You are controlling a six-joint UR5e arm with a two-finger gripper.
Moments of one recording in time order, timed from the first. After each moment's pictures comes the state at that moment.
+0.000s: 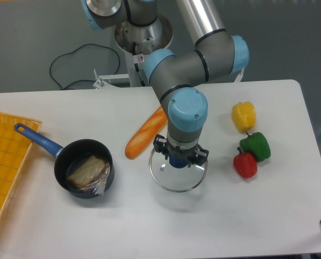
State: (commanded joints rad) arm 2.46 -1.98 -1.50 -1.29 1.56 0.75
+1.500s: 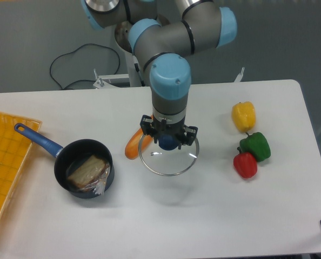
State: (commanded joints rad) arm 2.39 -1.81 -1.61 -1.28 1.56 0.56
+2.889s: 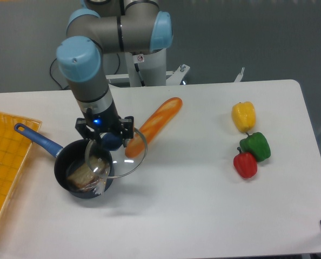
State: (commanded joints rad) arm 2.11 -1.78 -1.66 -1.08 1.65 0.09
